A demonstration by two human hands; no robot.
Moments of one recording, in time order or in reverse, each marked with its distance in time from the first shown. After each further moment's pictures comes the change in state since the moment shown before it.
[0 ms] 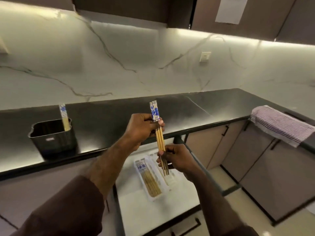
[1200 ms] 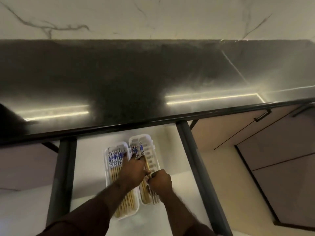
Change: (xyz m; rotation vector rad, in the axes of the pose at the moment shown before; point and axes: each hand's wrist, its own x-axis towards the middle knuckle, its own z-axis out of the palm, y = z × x) left_hand 0.151 -0.367 0.078 1.327 -0.251 -0.353; right_hand 0.213 0.280 -0.042 -0.538 -0.138 0.661
